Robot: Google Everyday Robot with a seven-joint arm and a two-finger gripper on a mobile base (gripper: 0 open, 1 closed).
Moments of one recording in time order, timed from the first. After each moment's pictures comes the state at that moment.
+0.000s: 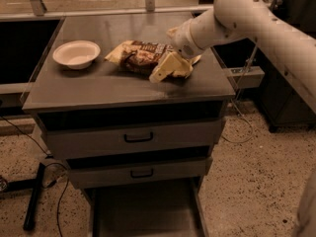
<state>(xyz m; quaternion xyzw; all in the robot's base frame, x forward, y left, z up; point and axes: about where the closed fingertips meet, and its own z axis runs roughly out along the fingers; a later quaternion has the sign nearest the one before) 0.703 -0.027 0.887 -0.58 0.69 0.14 0.41</state>
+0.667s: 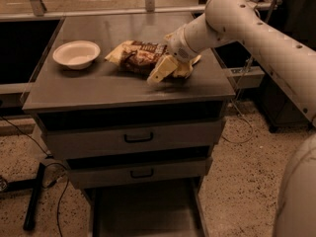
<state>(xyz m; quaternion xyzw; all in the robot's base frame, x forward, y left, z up) 0.721 -0.017 0.863 -0.58 0.70 0.14 0.39</state>
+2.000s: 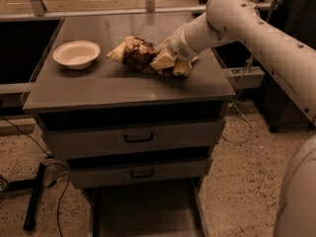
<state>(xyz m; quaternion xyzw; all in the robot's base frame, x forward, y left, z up) 0.721 -0.017 0.863 -0.58 0.70 0.14 0.39</state>
